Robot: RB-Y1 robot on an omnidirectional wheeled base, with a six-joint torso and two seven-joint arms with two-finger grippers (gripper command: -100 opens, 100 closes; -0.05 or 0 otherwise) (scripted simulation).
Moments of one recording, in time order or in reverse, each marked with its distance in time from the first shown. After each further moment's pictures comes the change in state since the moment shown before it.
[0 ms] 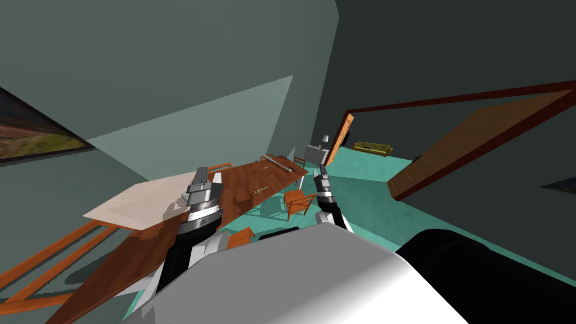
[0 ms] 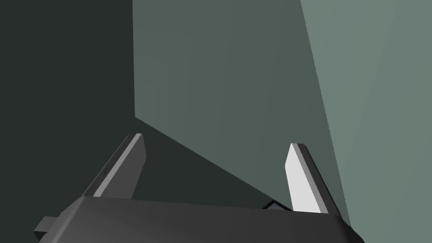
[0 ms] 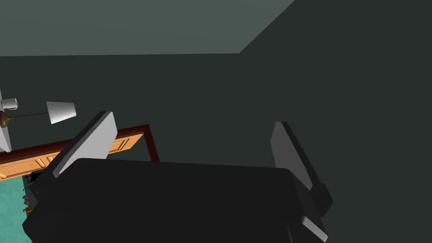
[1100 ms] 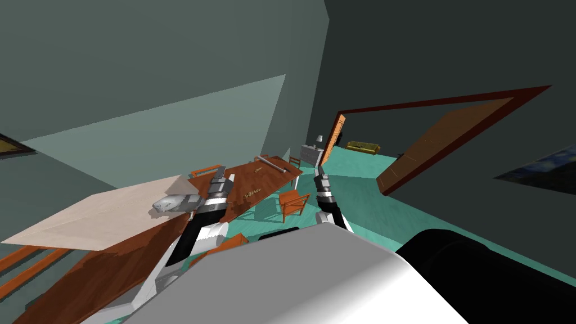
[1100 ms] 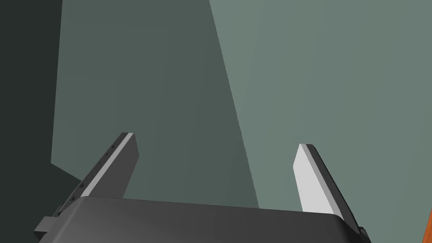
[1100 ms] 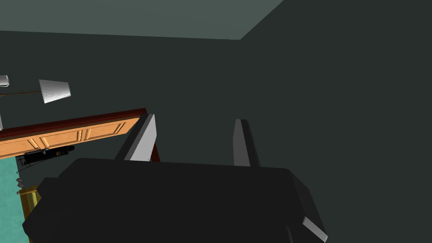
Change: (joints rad) left arm -0.151 0.174 0.023 0.137 0.114 0.230 0.080; right arm 0.000 0.000 0.000 0.000 0.000 0.000 0.000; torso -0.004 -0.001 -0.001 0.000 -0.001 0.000
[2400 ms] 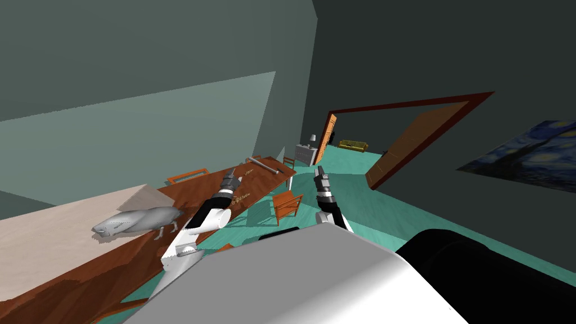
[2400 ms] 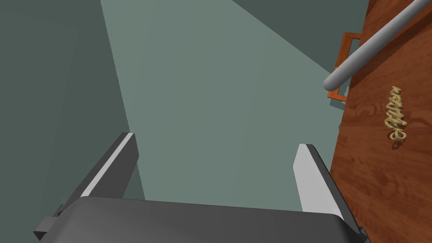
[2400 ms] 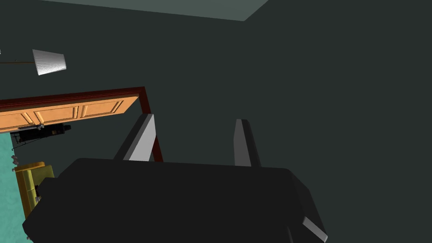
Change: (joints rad) left arm -0.196 0.075 0.037 0.188 0.152 0.310 0.112; right arm 0.000 0.000 0.000 0.000 0.000 0.000 0.000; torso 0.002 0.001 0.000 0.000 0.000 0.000
